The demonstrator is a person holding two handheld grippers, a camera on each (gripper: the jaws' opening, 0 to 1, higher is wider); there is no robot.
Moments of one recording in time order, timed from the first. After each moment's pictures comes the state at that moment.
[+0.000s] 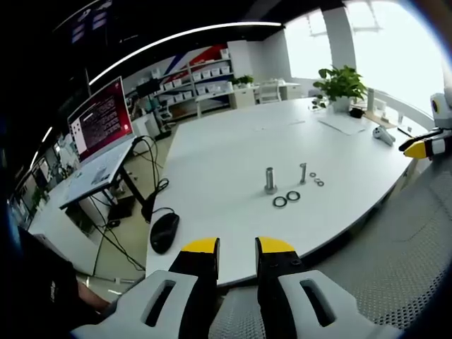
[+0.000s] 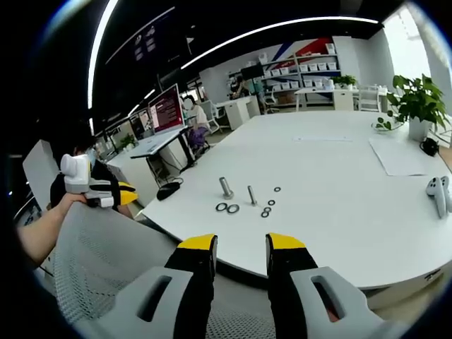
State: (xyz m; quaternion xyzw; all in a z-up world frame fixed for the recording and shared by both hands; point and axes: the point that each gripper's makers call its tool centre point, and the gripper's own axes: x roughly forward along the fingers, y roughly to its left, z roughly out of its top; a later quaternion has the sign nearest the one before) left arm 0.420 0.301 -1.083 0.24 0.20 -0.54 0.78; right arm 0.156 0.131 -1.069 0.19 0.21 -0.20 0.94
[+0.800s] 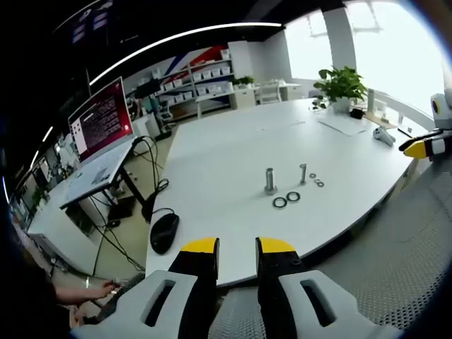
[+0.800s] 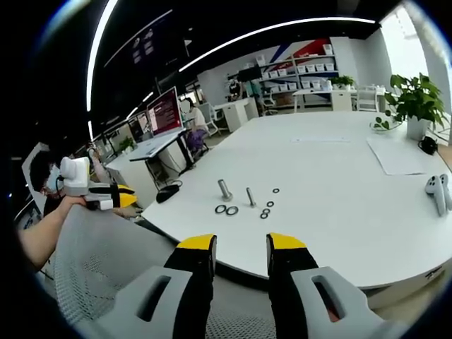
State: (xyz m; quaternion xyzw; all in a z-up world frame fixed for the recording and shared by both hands) left arm 0.419 0.299 -1.083 0.24 0.20 -0.54 0.78; right arm 0.155 0.131 -1.067 0.19 0.21 -0.20 0.94
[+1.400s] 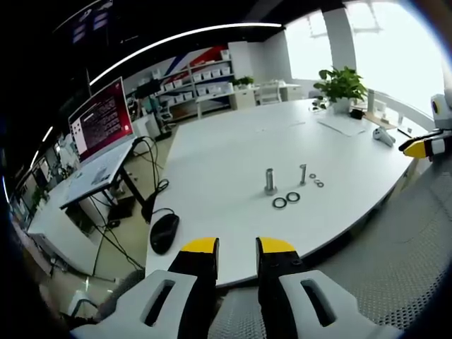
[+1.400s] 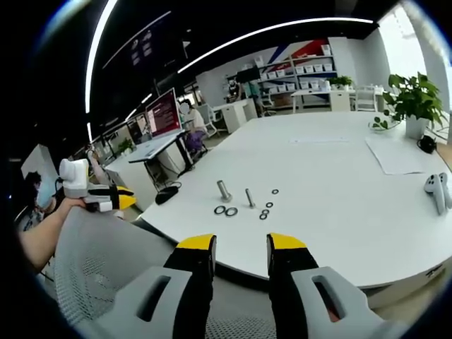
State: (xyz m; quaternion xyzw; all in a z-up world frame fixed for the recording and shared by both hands) left arm 0.416 0.298 -1.082 0.24 0.19 -0.54 0.78; right arm 0.155 0.127 -1.067 0.19 0.20 -0.21 0.94
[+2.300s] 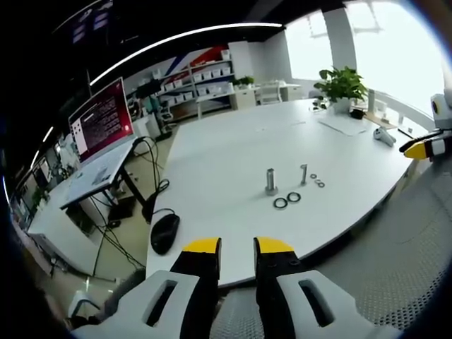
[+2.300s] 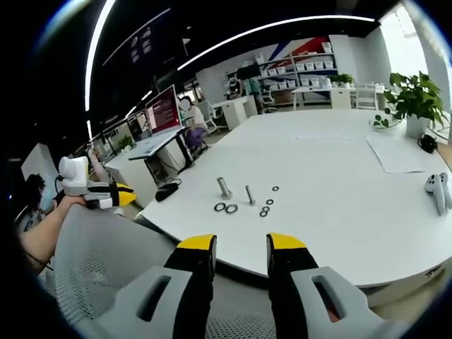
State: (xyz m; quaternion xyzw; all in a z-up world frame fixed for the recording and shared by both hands) left arm 0.418 0.299 -1.082 0.24 0.19 -0.54 0.78; right arm 0.155 0.129 -1.070 0.19 0.22 -0.20 0.94
